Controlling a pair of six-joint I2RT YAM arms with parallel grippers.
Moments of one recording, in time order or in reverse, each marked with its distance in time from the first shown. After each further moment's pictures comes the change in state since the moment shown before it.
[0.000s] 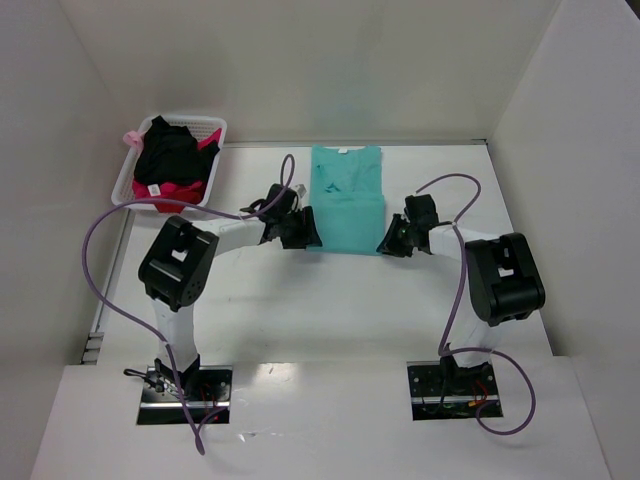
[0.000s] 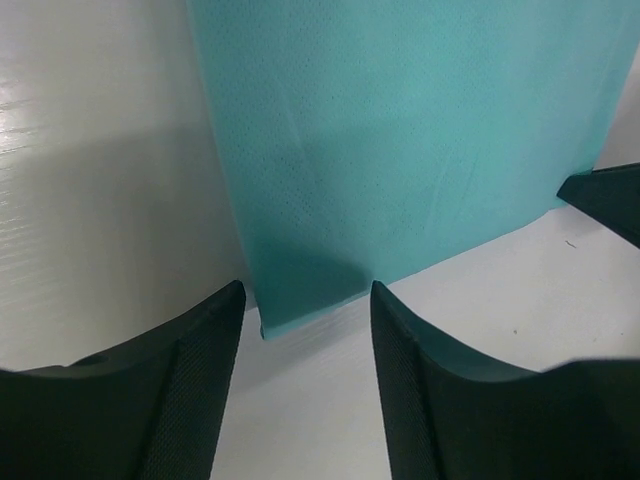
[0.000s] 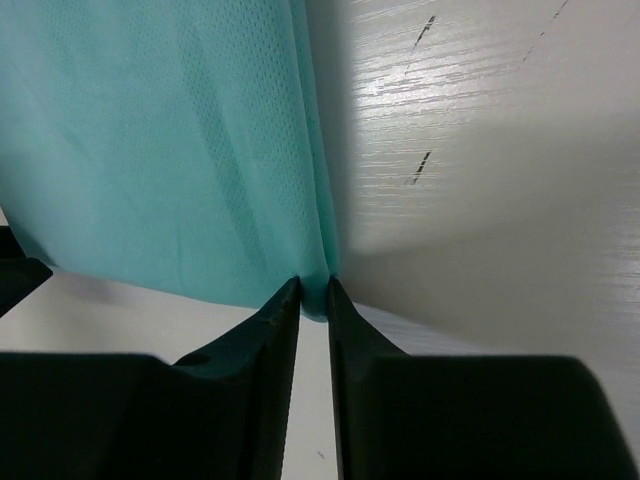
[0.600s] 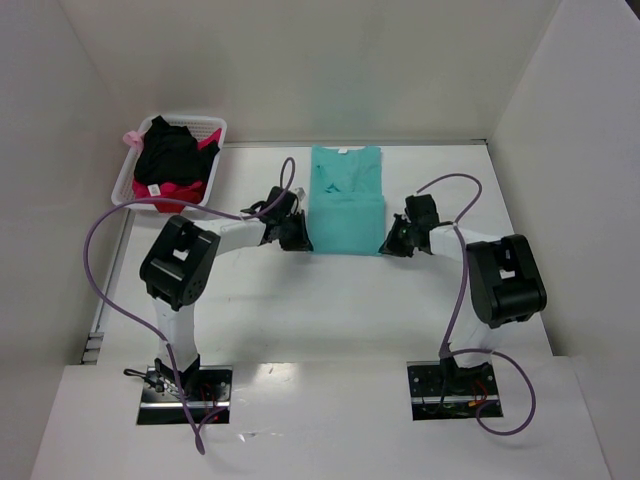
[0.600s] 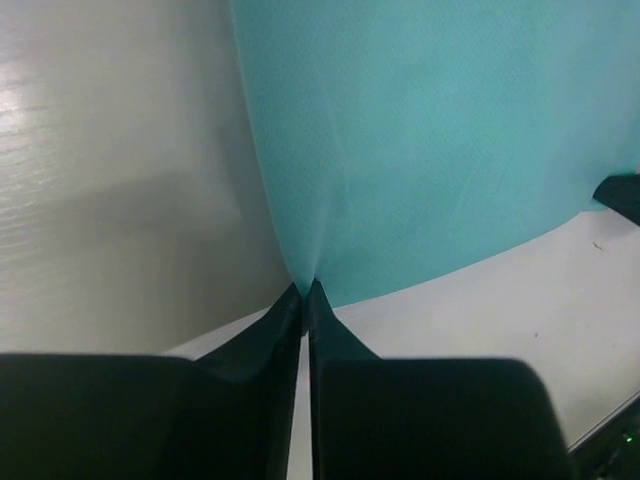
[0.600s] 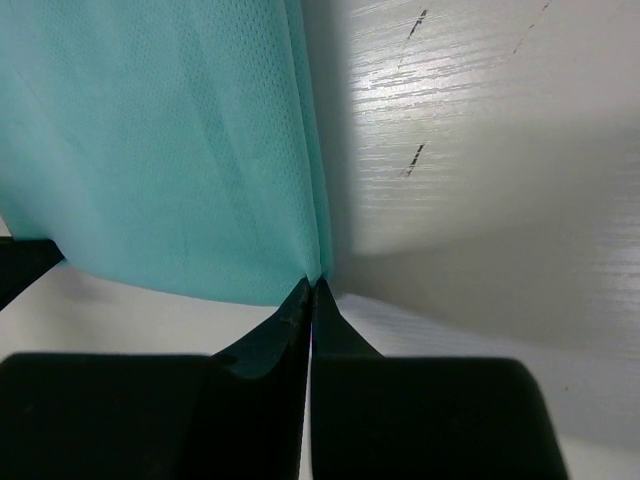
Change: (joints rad) left arm -0.002 0.013 -0.005 -0.018 -0.015 0.000; right arm 0.000 -0.008 -0.001 -0.010 0.006 0.000
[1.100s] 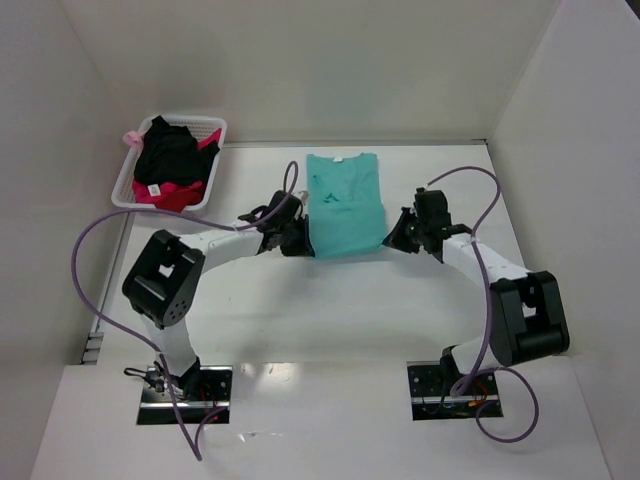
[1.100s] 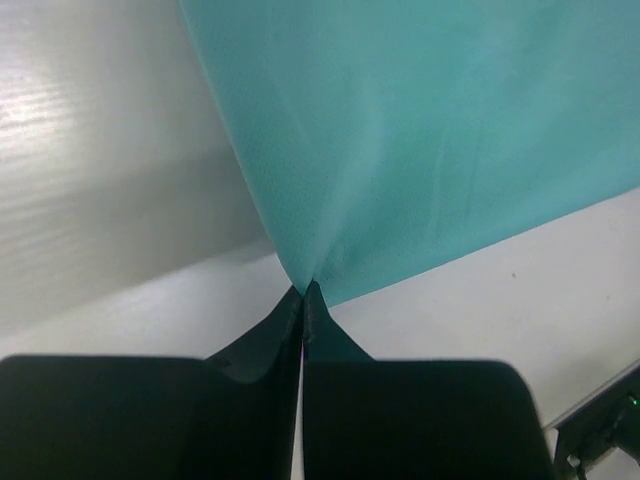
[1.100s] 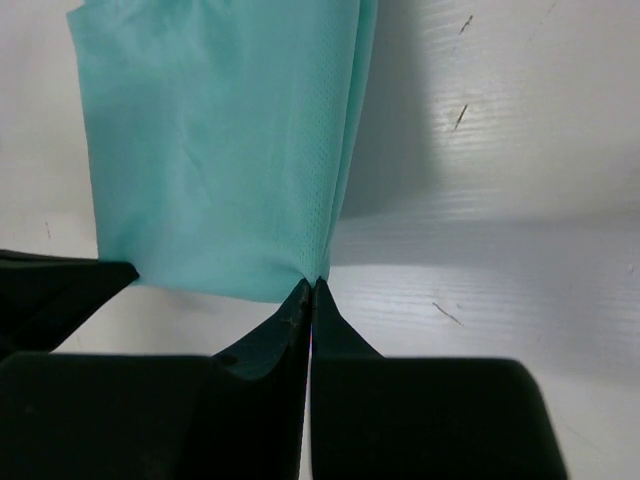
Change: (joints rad) left arm -0.066 -0.137 -0.066 -0.063 -0.063 0.000; right arm 0.013 -0.245 -0.021 -0.095 0.023 0.031
